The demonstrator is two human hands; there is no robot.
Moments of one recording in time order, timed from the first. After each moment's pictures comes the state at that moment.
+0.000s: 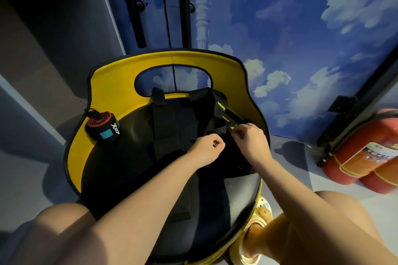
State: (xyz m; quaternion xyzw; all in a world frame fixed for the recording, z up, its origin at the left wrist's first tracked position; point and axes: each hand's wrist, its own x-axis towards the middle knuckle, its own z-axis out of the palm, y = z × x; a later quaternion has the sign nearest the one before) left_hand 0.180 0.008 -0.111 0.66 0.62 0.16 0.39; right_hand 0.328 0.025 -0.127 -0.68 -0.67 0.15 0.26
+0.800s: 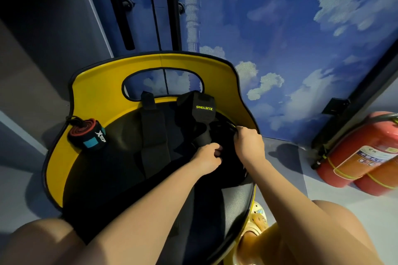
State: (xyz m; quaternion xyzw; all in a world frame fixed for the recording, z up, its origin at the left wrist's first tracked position) left_hand 0.211 0.035 -0.141 0.64 0.62 0.14 0.44; right_hand 0.341 0.055 -0.132 -0.73 -0.66 0.07 0.16
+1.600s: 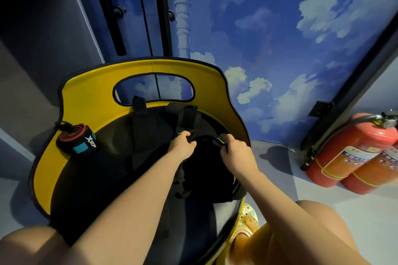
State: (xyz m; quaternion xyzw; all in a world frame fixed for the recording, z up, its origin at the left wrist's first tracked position) left_hand 0.182 0.067 -0.125 0.58 0.71 0.13 0.38; right_hand 0.344 0.023 -0.125 -0.68 -0.70 0.13 0.16
